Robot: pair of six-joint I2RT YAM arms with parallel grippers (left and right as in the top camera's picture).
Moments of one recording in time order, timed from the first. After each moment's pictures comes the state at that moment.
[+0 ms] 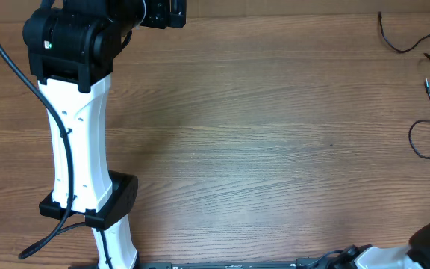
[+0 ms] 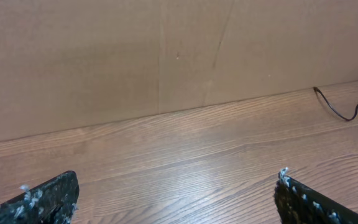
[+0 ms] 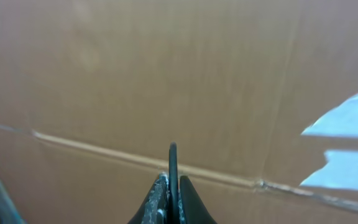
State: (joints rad) left arm -0.26 2.05 2.93 -1.42 0.04 -0.09; right arm -0.97 1.68 2.26 -0.67 0.28 0.07
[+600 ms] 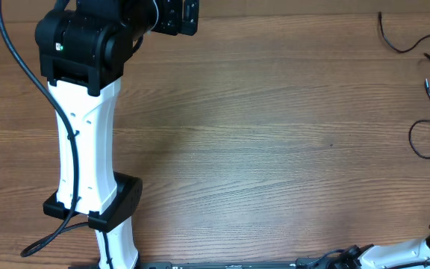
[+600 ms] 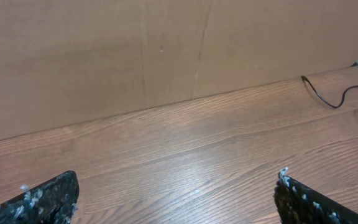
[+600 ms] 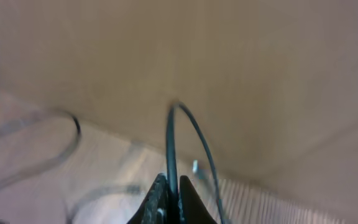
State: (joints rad) left arm -0.30 2.05 2.93 -1.44 0.03 -0.09; right arm -1.02 1.82 1.66 -0.53 0.11 0.16
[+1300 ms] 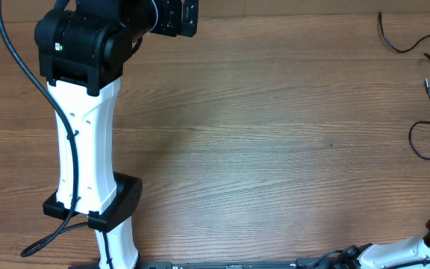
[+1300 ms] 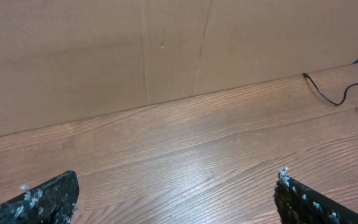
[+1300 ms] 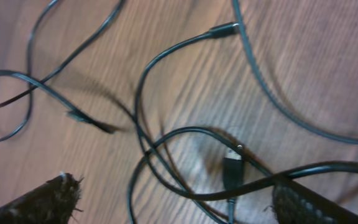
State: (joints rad) left arm -0.30 2.05 2.93 -1.45 0.03 -0.09; right arm -0.95 1.82 1.20 -0.27 -0.27 0.44
